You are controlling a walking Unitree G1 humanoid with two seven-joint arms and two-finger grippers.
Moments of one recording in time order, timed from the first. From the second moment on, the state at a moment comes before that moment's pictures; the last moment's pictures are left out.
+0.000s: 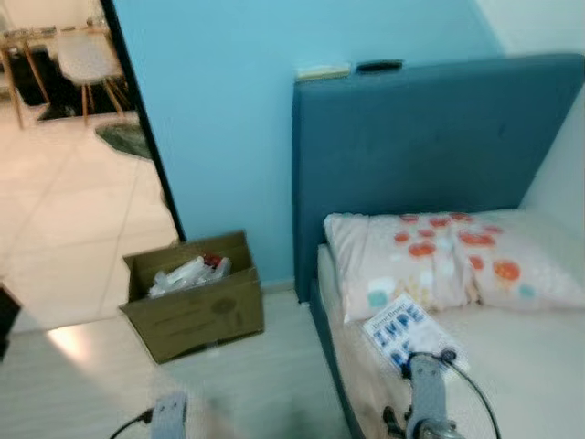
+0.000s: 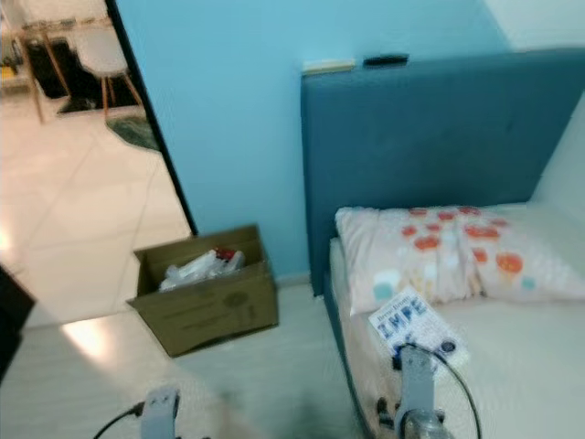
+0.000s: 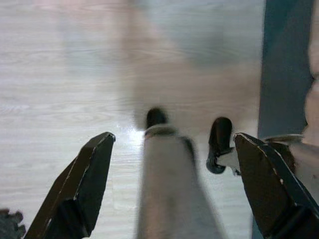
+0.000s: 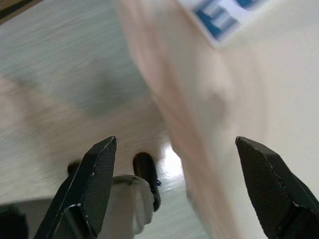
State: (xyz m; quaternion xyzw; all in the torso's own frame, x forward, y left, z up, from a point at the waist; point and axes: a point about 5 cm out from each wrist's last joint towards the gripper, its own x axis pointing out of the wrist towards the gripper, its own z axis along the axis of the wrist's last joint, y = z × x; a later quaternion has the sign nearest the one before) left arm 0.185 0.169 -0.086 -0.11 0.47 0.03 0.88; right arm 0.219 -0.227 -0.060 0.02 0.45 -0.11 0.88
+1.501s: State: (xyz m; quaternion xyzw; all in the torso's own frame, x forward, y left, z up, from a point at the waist) left arm 0.185 0.170 -0.086 -0.11 0.47 0.03 0.88; right arm 0.242 -0.237 -0.042 -0.01 0.41 -0.12 0.90
